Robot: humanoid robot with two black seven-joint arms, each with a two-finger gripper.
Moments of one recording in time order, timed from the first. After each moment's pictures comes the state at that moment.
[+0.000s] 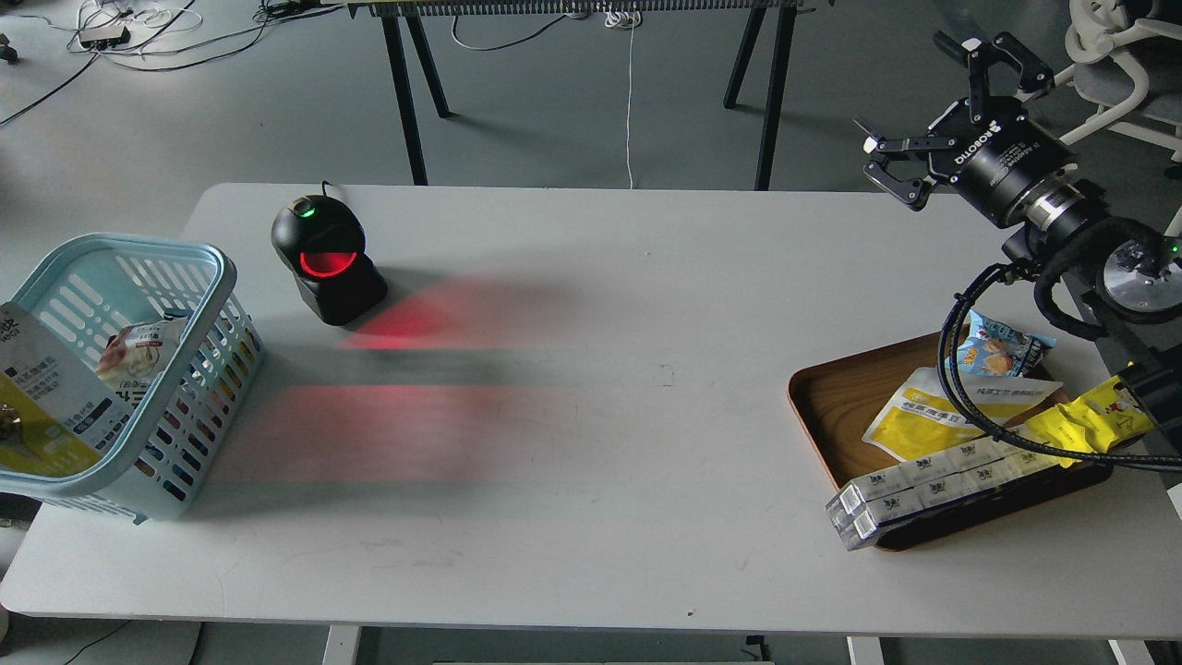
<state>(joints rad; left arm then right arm) -1.13 1.65 -0.14 -1.61 1.40 0.09 -0.26 0.80 -0.51 0.84 0.84 0.34 0.46 -0.17</state>
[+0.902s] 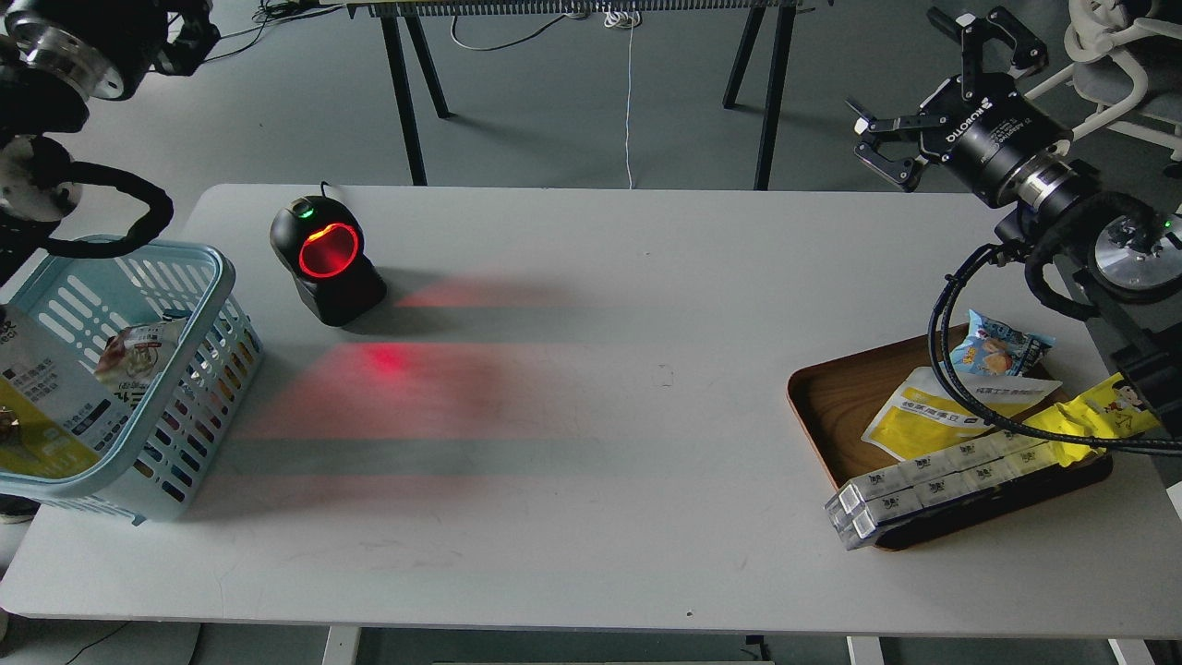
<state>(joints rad) -1.04 0.63 -0.45 -0.84 -0.09 -0.16 -0.31 0.81 -0.50 0.84 0.88 0.34 0.37 -0.17</state>
